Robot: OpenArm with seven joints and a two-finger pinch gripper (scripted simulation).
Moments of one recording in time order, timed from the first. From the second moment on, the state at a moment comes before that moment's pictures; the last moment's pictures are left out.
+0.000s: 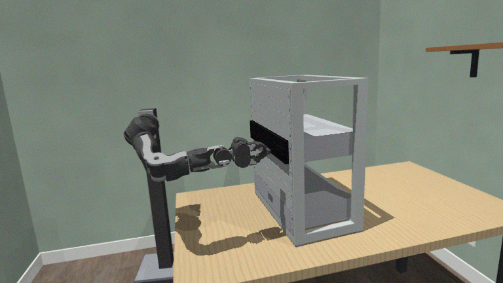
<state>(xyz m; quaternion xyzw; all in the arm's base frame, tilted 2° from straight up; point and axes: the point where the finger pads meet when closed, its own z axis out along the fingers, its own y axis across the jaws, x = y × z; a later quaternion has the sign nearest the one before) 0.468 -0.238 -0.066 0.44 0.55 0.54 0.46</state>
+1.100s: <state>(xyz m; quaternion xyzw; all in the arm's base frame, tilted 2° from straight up) 0.488 -0.234 -0.067 0.44 0.55 0.54 0.46</state>
